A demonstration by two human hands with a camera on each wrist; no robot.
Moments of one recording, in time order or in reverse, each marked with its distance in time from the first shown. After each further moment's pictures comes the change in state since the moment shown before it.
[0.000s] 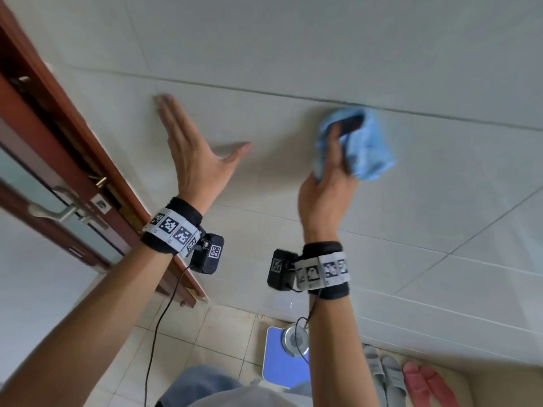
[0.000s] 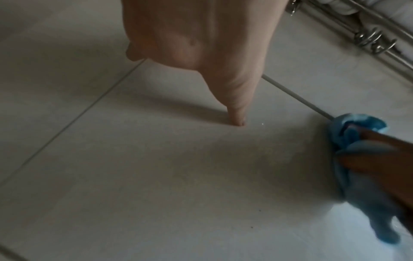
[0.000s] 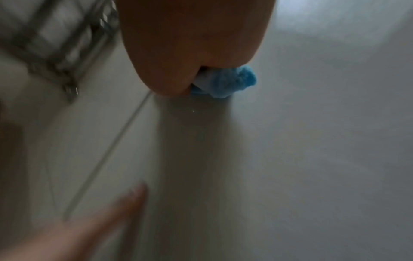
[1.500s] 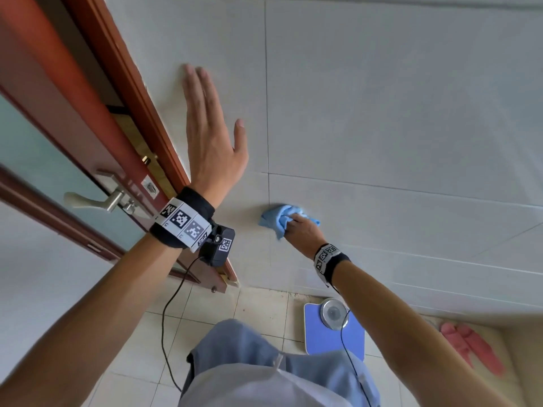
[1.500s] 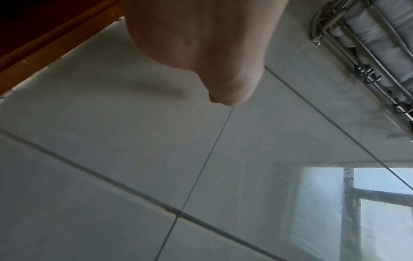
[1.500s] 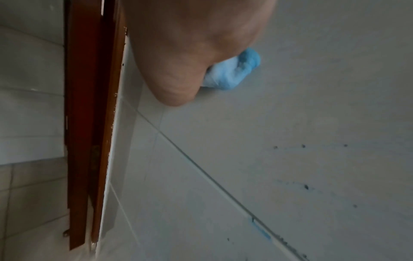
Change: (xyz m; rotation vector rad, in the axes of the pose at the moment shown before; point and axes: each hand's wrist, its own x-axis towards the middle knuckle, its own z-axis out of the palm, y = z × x) left_hand 0.018 -0.178 -0.048 0.041 -0.096 0.231; right_hand -0.246 0.072 0.190 -0.914 -1.337 -0.909
